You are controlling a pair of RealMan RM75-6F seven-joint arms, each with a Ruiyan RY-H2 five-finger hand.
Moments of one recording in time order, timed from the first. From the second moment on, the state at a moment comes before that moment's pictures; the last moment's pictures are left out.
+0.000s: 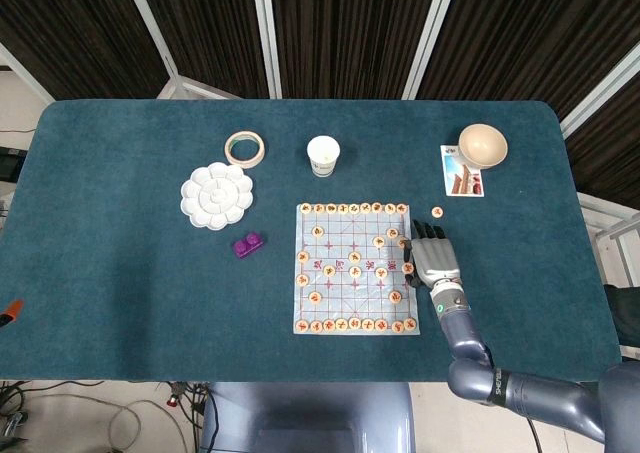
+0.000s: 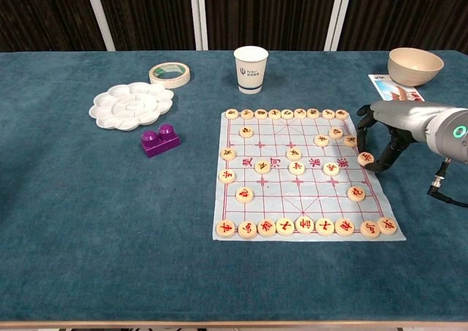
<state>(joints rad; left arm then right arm) -0.02 -1.13 -0.18 -1.69 1.31 1.61 0.12 0.76 -1.57 0.19 -1.47 -0.59 0.99 -0.63</state>
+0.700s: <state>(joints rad) -0.02 -1.13 -0.18 -1.69 1.30 1.61 0.12 0.86 -1.59 0.22 -1.41 -0.42 0.98 -0.73</state>
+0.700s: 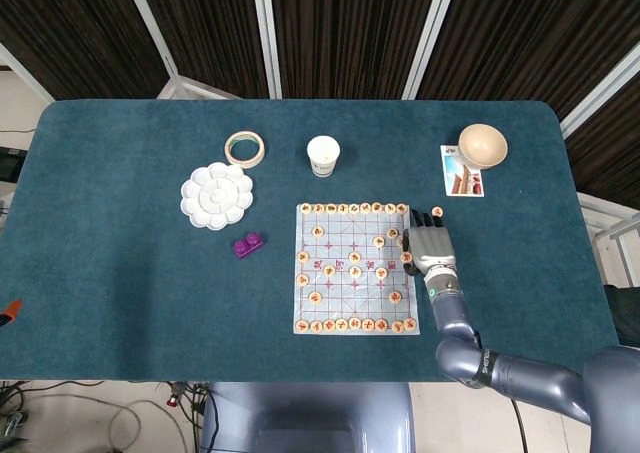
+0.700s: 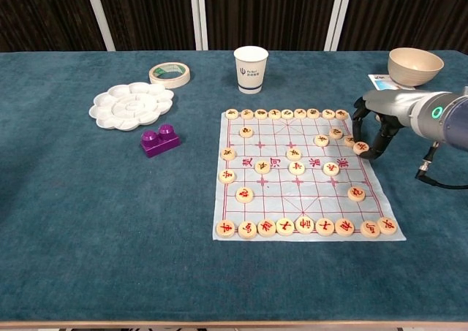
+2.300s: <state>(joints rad) -0.02 -1.13 -0.18 -1.69 1.30 1.61 0.13 0.89 -1.62 0.20 -1.36 -0.40 0.95 -0.71</state>
